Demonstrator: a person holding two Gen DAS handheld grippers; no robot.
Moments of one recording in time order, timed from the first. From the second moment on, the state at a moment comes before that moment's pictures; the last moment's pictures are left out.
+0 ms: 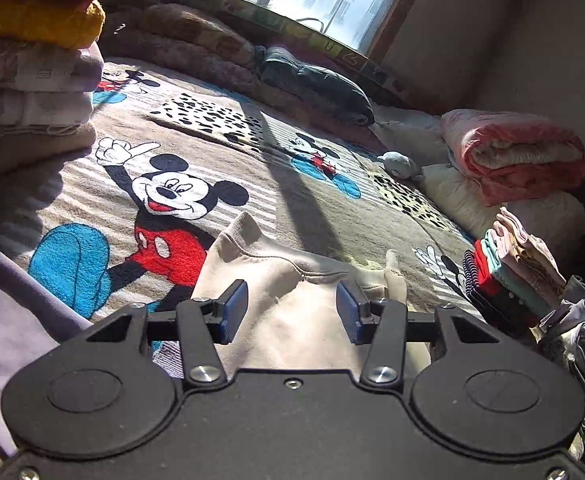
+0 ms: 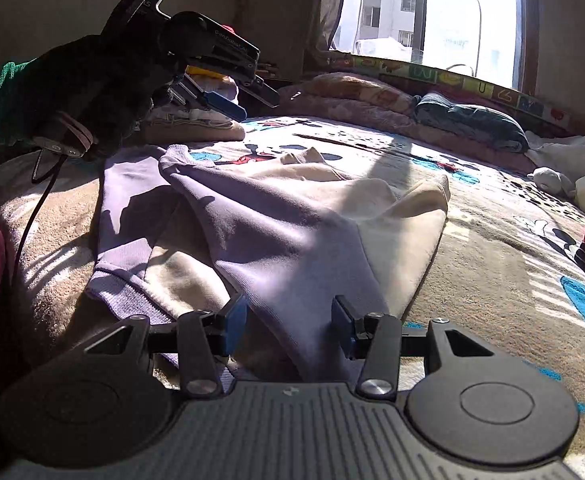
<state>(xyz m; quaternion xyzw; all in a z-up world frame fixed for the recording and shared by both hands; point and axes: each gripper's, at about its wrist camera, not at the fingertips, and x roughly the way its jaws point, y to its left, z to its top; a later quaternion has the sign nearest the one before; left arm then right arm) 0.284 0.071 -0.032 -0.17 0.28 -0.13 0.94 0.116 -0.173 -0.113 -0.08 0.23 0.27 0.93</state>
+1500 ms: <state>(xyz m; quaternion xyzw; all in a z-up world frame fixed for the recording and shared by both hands) 0.402 -0.053 -0.048 0.01 0.36 -0.15 0.92 0.132 -0.193 -0.132 0.02 0.26 0.35 0.90</state>
